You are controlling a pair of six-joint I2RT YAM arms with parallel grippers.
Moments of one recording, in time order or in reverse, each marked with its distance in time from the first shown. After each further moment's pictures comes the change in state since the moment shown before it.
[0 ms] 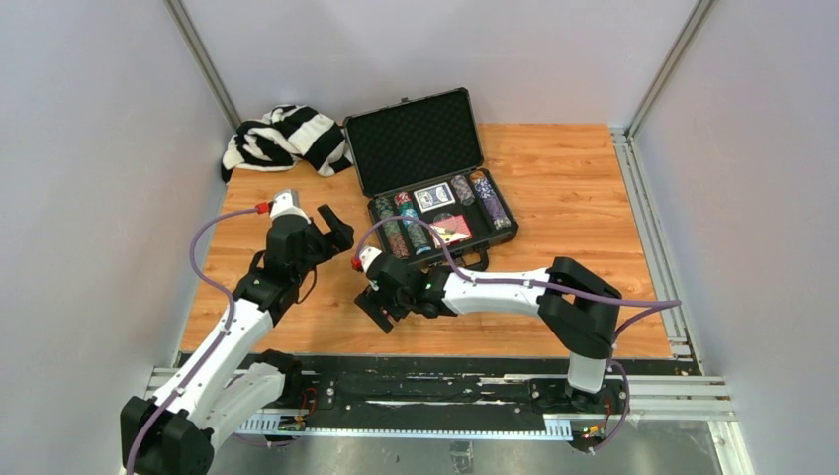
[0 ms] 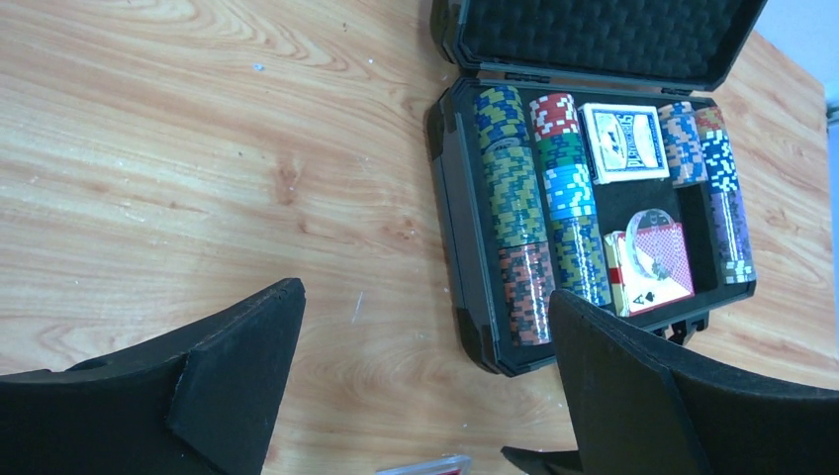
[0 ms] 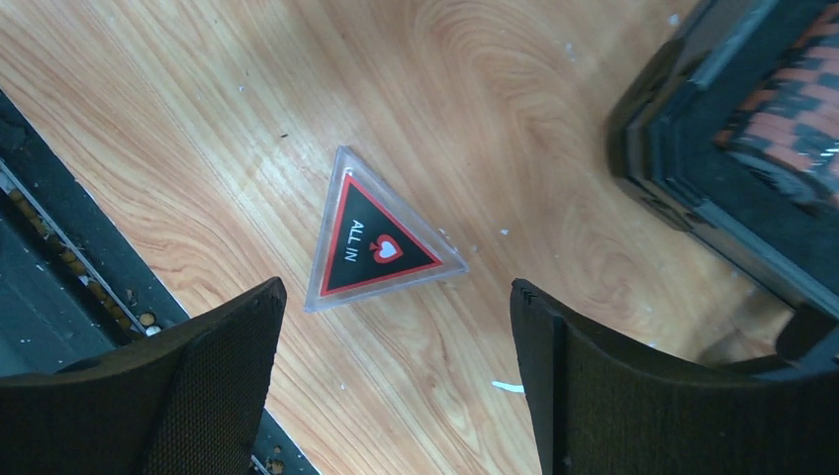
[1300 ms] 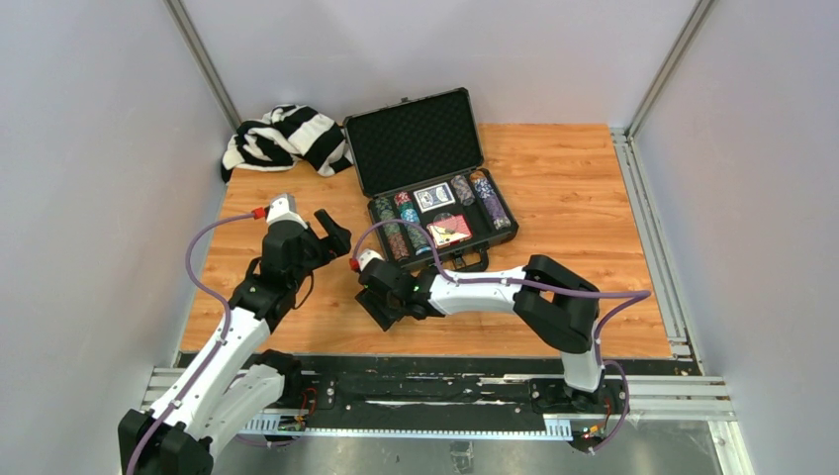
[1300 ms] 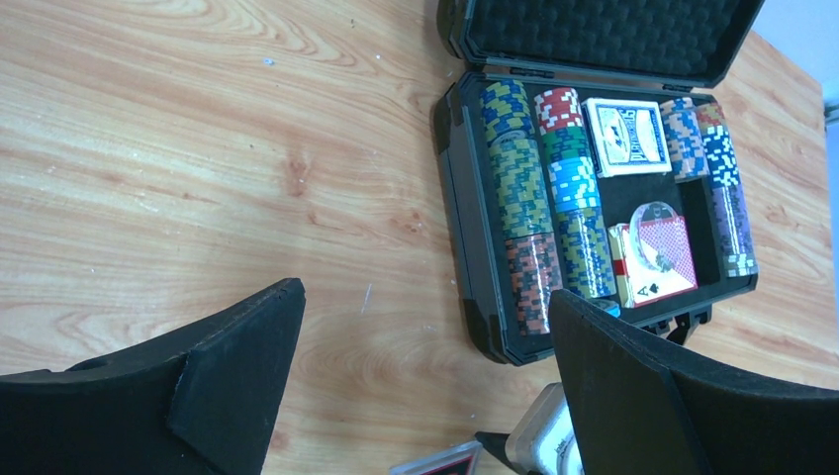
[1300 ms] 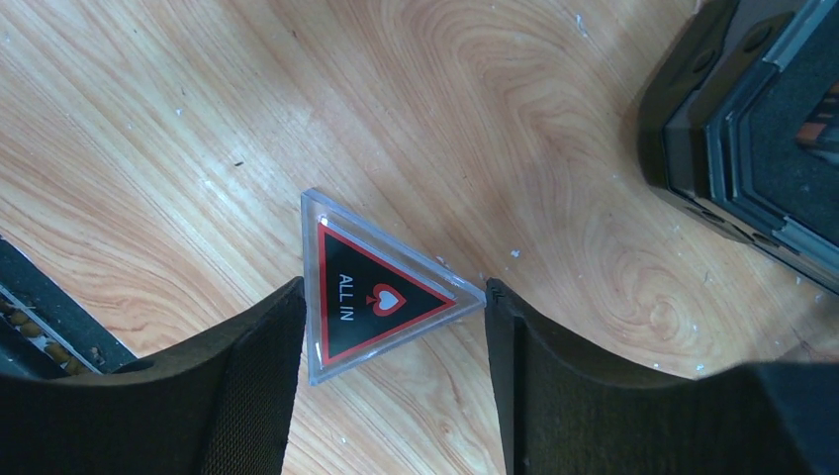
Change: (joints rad) left arm 0.013 -0.067 -0.029 -0.026 0.007 0.007; right arm 0.018 0.134 0.058 -0.006 0.050 0.093
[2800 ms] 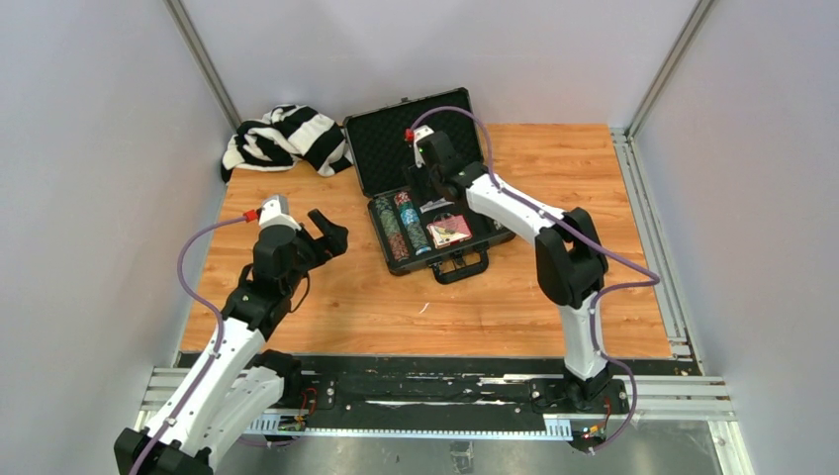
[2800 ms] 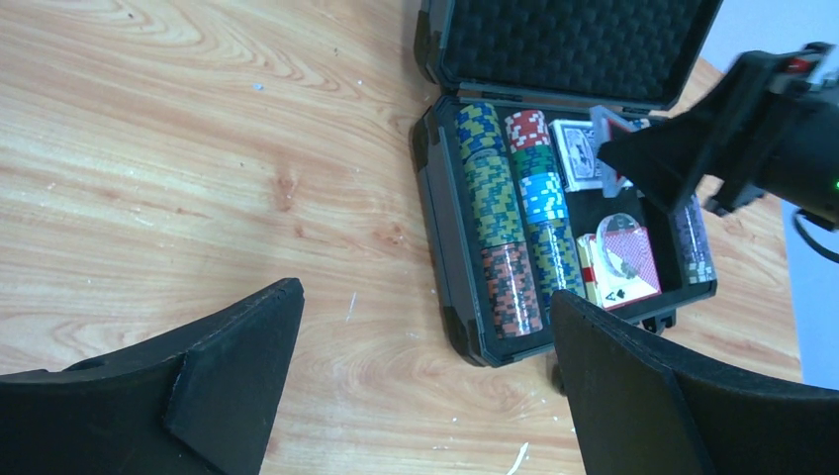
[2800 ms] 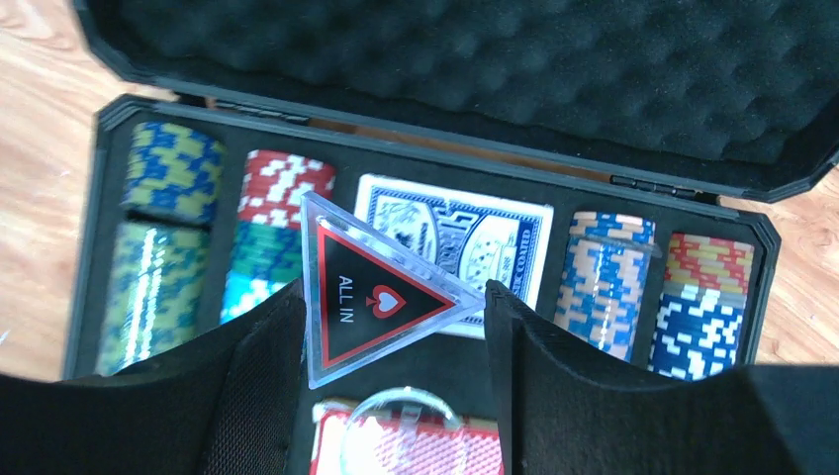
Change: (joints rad) left arm 0.006 -0.074 -0.002 -0.012 0.006 -0.007; right arm -0.518 0.096 0.470 -0.138 -0.019 -0.234
